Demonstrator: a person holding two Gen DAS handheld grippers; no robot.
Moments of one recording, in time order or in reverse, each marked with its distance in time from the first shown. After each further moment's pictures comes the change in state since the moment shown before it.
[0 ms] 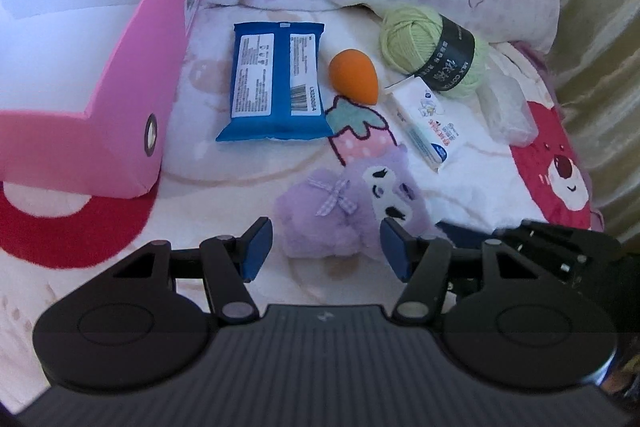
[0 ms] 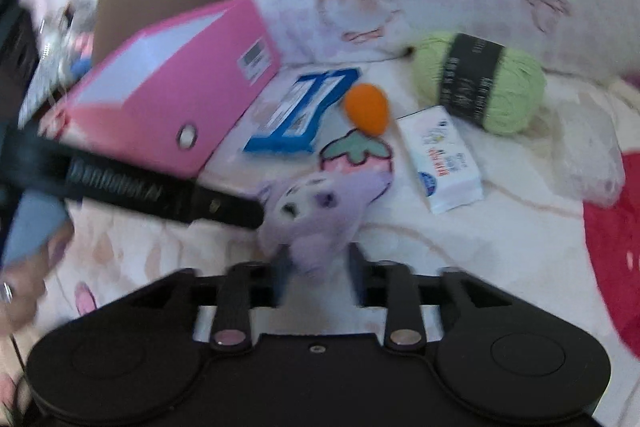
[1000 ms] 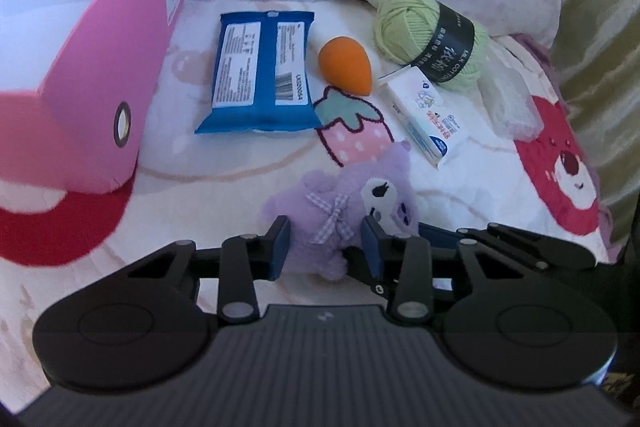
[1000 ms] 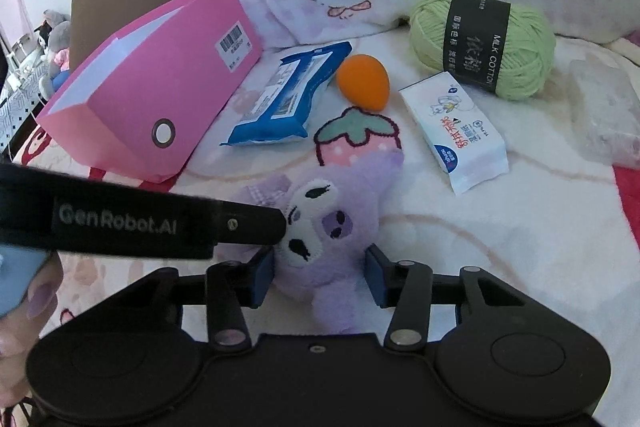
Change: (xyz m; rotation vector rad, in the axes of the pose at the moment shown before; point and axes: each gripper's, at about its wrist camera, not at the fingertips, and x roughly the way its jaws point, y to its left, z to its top) left arm 0.018 -0.007 -0.009 0.000 -0.006 -0.005; right arm 0.034 0.014 -0.006 0.045 0.028 -0.029
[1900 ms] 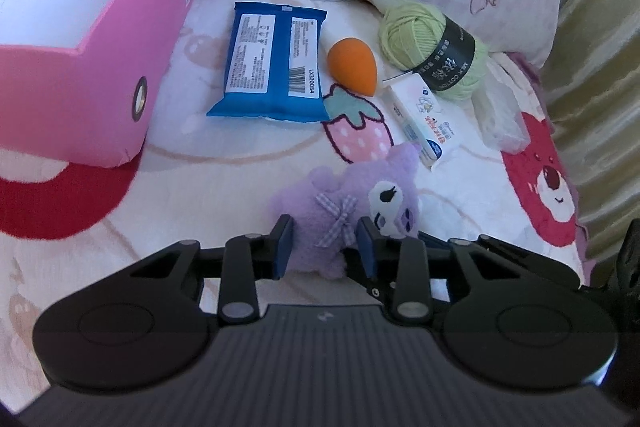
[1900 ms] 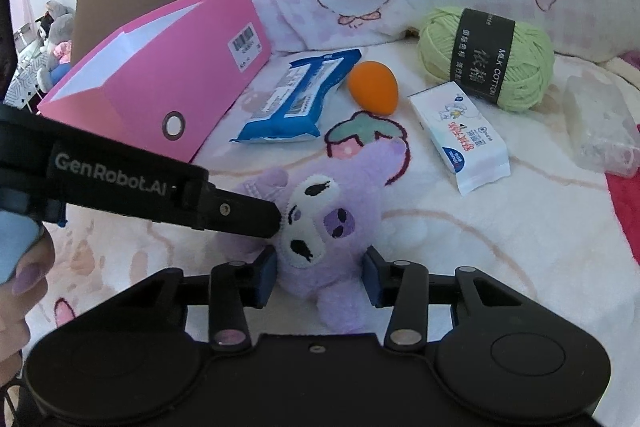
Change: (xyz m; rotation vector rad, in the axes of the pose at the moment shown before) left arm -0.009 0.019 -0.007 -0.058 -0.001 -0.071; right arm -0.006 0.016 -0.010 -0.043 -0.040 -0.046
